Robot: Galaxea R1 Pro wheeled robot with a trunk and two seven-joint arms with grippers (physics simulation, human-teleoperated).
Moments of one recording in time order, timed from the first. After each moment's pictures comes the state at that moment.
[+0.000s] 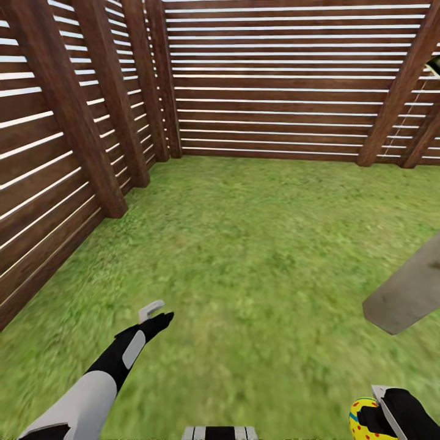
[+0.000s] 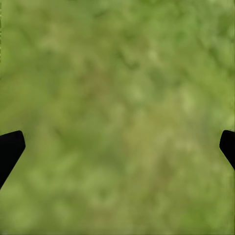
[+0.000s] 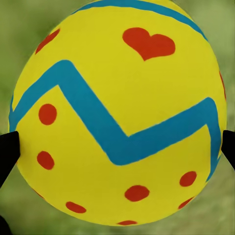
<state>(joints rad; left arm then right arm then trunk) -0.71 -0.04 0.18 -0.49 0.32 0.24 -0.03 -0.38 -0.30 -0.13 -0.67 0.02 0.74 0.06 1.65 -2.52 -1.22</state>
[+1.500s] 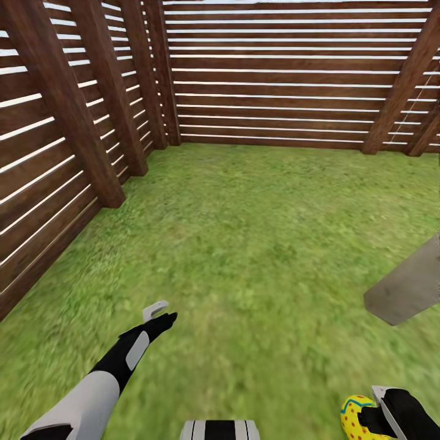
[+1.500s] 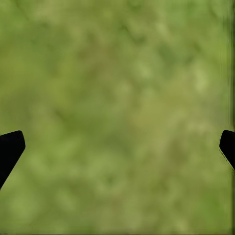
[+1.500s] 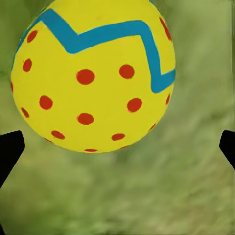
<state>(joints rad) -0.71 -0.05 0.14 -0.48 0.32 0.22 -0.03 -0.38 -0.30 -0.13 -0.67 0.03 0.73 0.06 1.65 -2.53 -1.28</state>
